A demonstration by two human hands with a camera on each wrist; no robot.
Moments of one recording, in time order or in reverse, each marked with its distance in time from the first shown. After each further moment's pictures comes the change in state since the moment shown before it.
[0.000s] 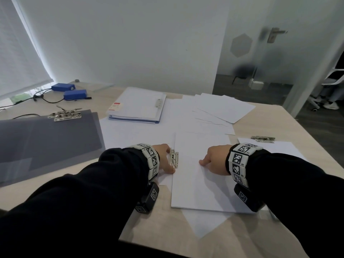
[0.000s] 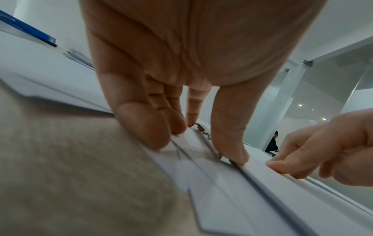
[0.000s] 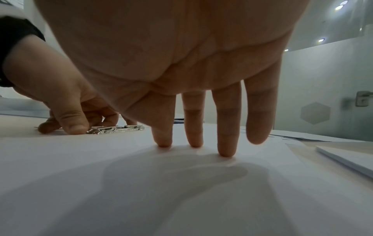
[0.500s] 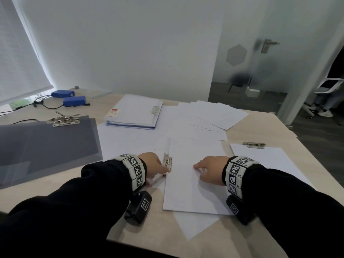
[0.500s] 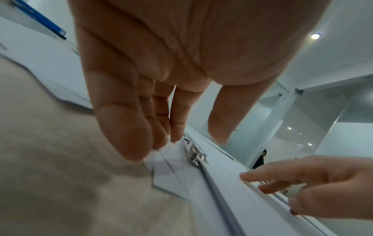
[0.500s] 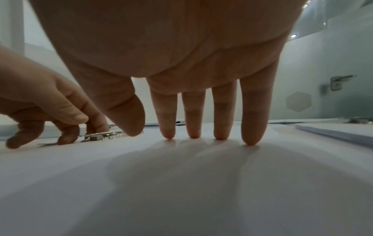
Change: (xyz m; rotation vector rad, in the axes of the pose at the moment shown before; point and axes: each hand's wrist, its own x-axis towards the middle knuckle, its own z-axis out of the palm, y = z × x) left_hand -0.029 0.001 0.002 -0.210 0.002 -0.058; right_hand -0.008 0.019 0.029 0.203 0.117 -0.094
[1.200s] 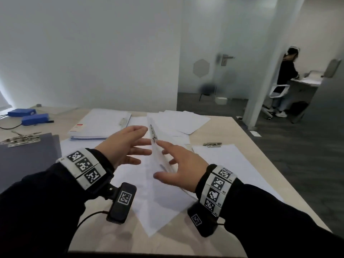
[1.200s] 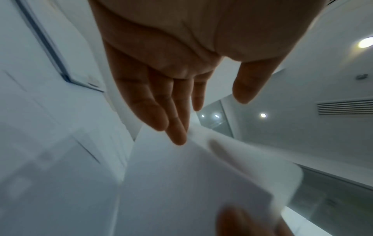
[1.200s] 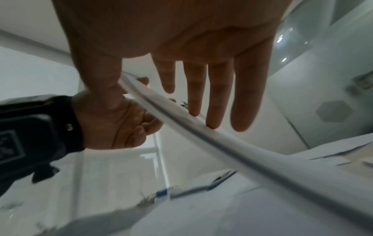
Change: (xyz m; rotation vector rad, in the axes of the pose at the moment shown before) left_hand -0.089 0.081 -0.019 -0.799 0.024 0.401; right_hand -0.114 0.003 -0.014 0.581 0.526 -0.248
